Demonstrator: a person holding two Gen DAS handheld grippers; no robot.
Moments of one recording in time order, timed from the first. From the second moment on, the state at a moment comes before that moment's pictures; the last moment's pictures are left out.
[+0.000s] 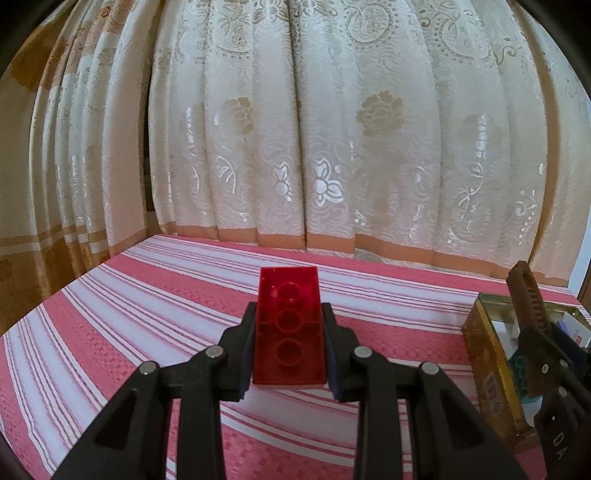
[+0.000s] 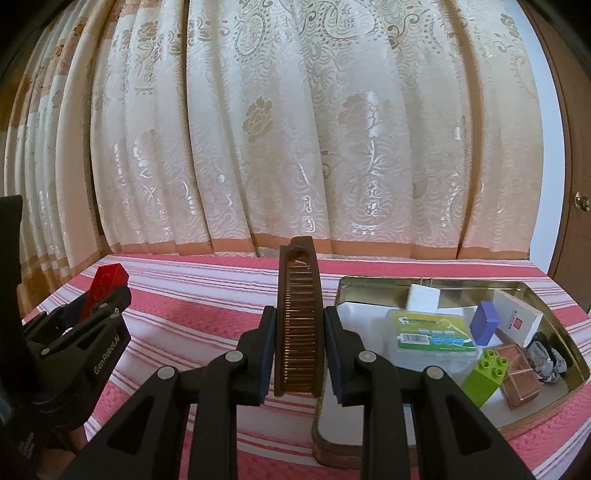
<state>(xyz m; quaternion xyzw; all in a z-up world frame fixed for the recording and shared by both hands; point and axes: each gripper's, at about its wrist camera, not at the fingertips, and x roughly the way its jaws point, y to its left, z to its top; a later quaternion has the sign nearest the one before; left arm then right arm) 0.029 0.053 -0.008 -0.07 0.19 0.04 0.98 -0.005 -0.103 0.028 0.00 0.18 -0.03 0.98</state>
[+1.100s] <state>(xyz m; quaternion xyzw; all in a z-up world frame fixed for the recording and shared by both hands) 0.007 -0.013 0.019 -0.06 0.16 0.00 0.99 -0.033 -0.180 0.037 0.03 0.15 -0.08 0.98</state>
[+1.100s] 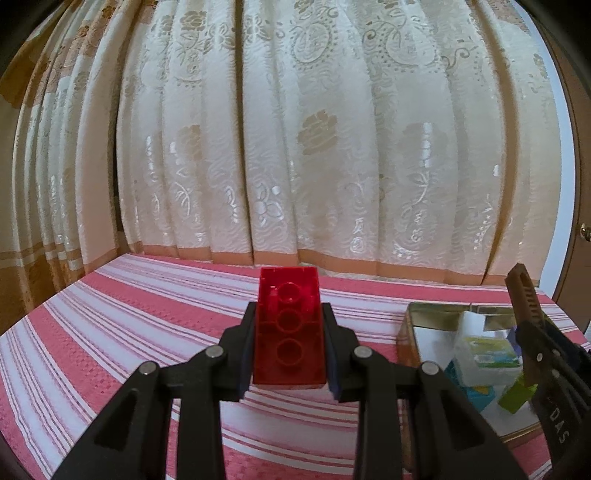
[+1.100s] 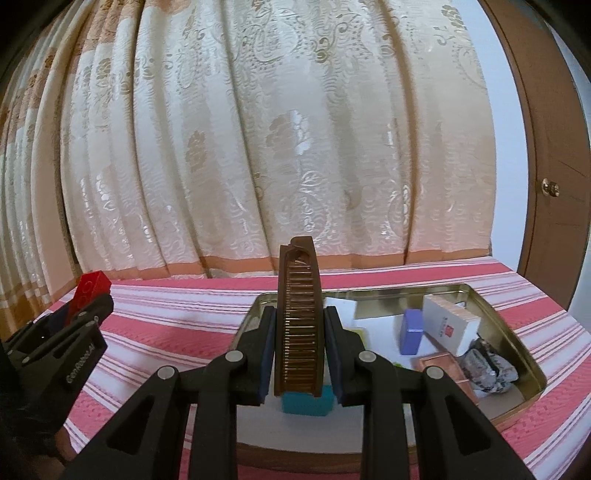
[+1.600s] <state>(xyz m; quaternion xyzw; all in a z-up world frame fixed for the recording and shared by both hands) -0.003 -0.051 0.036 -0.05 0.15 -0.03 0.99 -0.044 -0.221 0.040 0.03 0.14 -0.11 0.98</state>
